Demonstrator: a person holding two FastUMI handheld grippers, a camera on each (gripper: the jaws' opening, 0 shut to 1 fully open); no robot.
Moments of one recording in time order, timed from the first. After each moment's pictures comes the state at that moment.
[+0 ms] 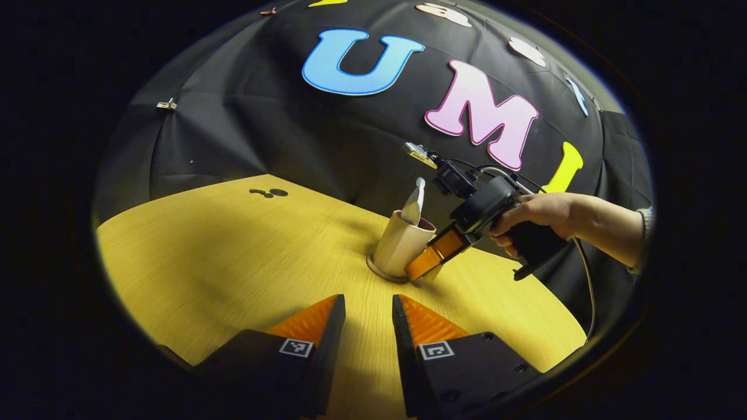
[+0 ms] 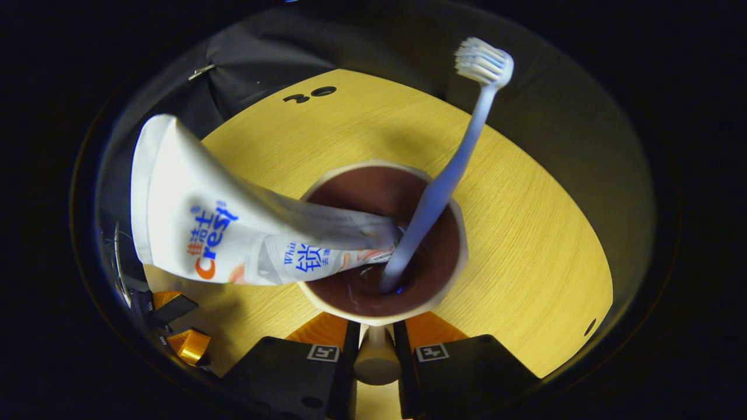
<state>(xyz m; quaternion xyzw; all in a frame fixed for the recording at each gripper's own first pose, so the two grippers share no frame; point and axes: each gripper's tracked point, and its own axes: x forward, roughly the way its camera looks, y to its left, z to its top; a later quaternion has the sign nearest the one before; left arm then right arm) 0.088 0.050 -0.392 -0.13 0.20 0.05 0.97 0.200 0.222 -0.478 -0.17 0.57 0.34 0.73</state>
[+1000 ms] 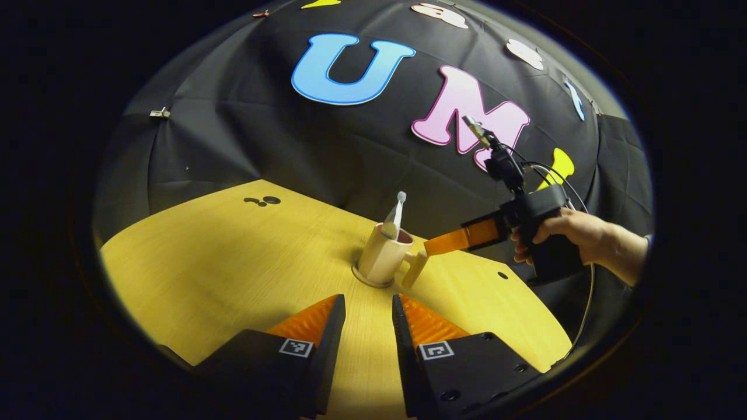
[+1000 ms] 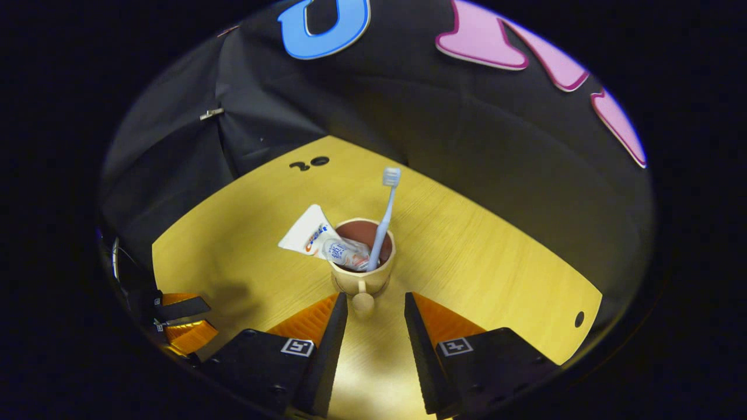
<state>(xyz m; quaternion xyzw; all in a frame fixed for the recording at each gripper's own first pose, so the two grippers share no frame) 0.075 0.028 -0.325 -0.13 0.21 0.03 0.97 0.202 0.184 -0.342 -0.09 0.42 0.32 0.84</state>
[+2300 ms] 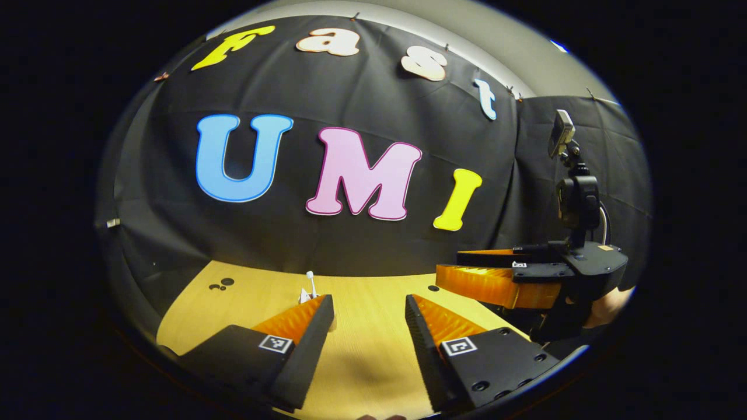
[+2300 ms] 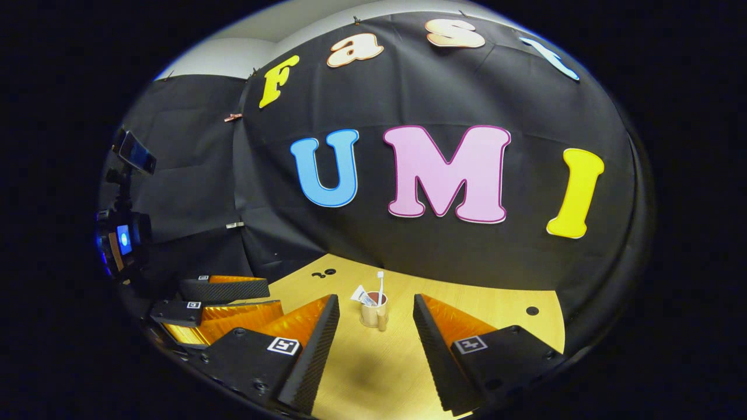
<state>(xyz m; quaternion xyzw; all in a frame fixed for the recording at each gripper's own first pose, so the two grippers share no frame) 0.032 -0.089 -0.099 -0.01 0.16 -0.12 0.98 0.055 0.087 -0.075 0.04 0.18 0.24 0.95</state>
